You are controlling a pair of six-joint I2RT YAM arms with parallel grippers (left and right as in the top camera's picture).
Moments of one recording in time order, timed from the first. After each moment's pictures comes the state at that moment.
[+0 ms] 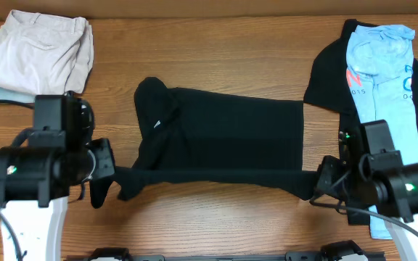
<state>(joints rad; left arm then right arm) -0.01 1.16 1.41 -1.48 -0.04 -0.27 0.18 1.02 1.15 -1.43 -0.10 0.57</state>
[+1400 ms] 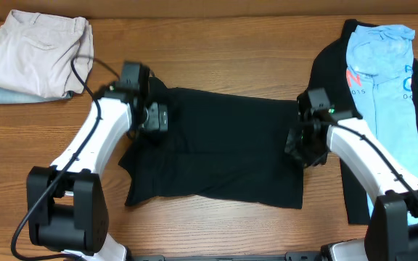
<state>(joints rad) -0.15 1.76 1.29 -0.85 -0.08 -0.23 0.18 1.61 1.07 -0.98 -0.10 0.48</state>
